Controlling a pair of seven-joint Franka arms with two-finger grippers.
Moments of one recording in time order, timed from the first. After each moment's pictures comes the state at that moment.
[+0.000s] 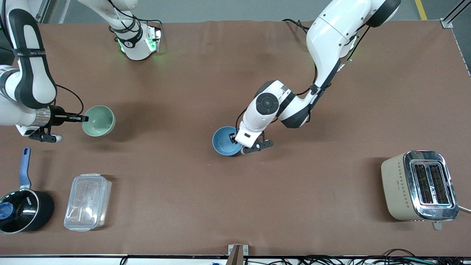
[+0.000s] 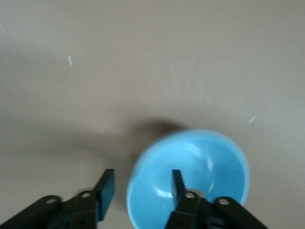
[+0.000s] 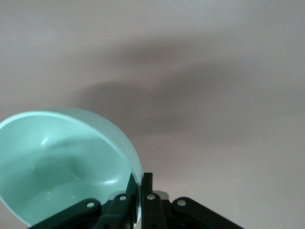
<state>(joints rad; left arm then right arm) -0.46 0.72 -0.30 -1.55 0.04 2.44 -1.04 -0.16 0.21 -0.10 -2.03 0.14 1.88 -0.17</state>
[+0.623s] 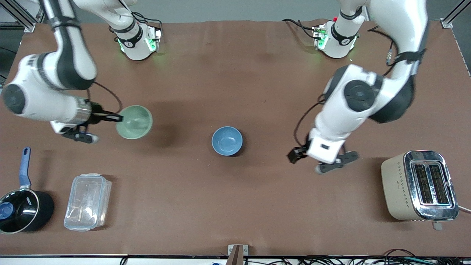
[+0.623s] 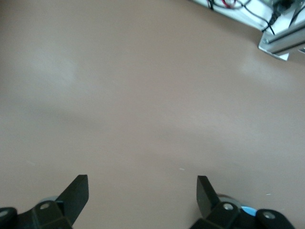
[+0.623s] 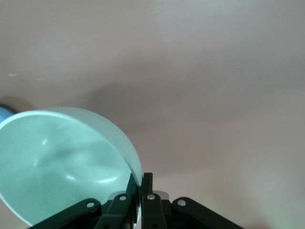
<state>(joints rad) -0.14 0.42 -0.30 -1.46 0.12 2.02 -0.75 0.27 0.12 -0.09 -1.95 0.23 1.85 0.40</state>
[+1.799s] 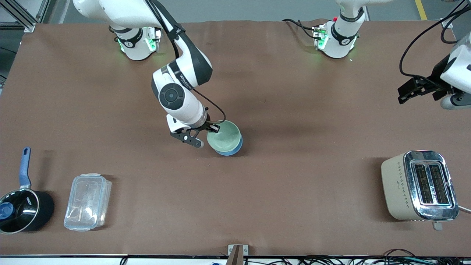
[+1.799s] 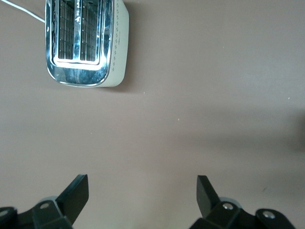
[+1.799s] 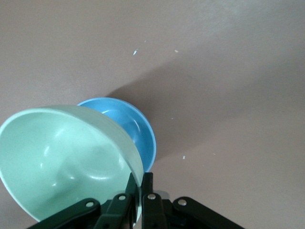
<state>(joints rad) -0.02 -0.02 -0.08 -1.59 0.06 1.57 -0.14 0.70 0.49 -0.09 -1.68 0.27 2.16 0.91</state>
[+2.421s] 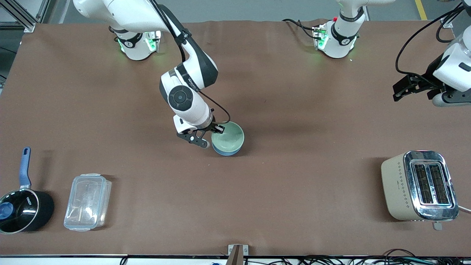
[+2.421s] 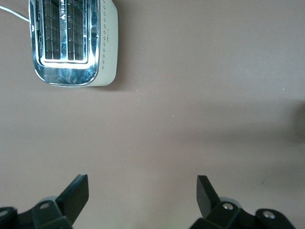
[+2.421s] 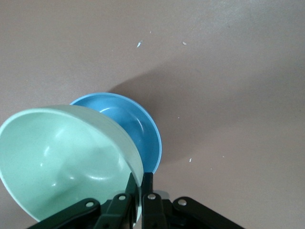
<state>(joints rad) -0.05 -0.02 -0.06 -1.61 0.04 1.58 -0.12 0.71 0.52 -0.09 -1.68 0.28 2.19 0.91</state>
